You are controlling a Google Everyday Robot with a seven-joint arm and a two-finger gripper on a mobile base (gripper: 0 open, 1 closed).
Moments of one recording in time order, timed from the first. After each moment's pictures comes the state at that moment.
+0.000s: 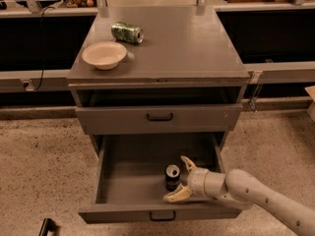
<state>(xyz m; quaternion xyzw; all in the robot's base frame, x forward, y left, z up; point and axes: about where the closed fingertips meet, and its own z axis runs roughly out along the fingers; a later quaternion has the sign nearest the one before) 0.535 -0.074 0.458 -0.45 0.72 0.26 0.47</state>
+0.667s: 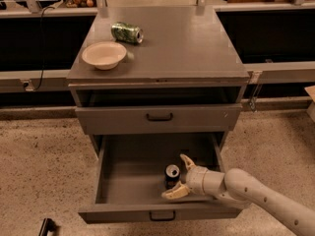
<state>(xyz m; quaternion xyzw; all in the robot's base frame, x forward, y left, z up) 0.542 -0.069 0.461 -0.44 0.72 0.26 0.47</state>
